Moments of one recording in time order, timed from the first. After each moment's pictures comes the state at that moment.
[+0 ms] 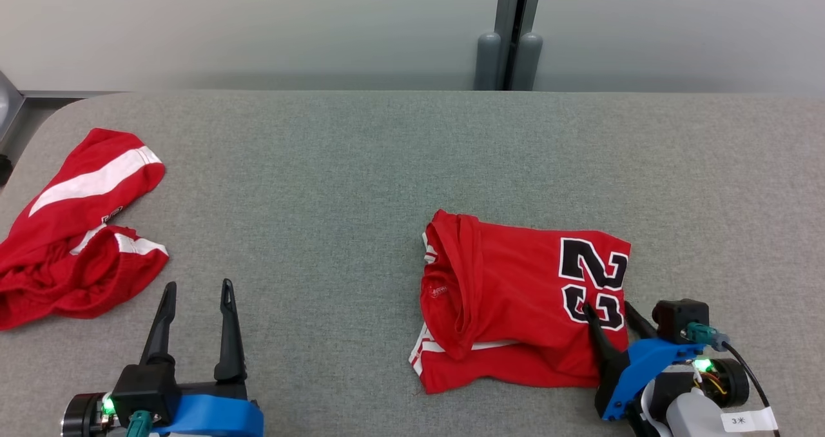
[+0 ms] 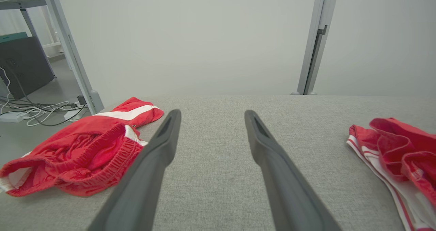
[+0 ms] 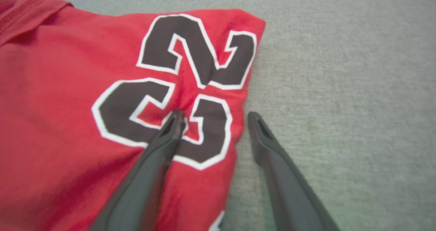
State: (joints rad) left arm 0.01 0.09 -0.04 0.15 -0.09 0.00 -0.26; right arm -0.33 -0.06 0.05 0.79 0.17 0.13 -0.12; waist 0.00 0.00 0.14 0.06
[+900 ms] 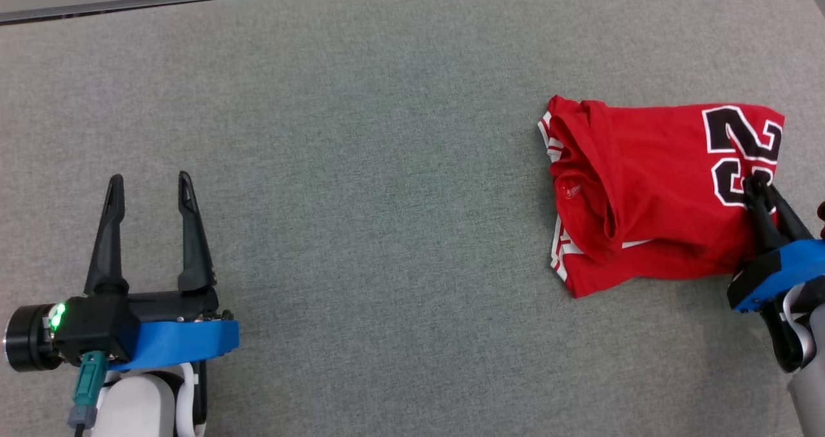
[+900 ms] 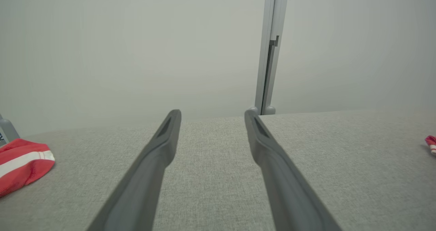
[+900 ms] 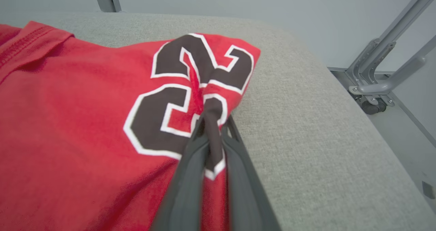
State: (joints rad) left arm -0.15 0.11 -0.02 0.02 -0.08 0.03 -0.26; right arm -0.47 -0.35 0.01 0.68 0.27 0.13 -0.21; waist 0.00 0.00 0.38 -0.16
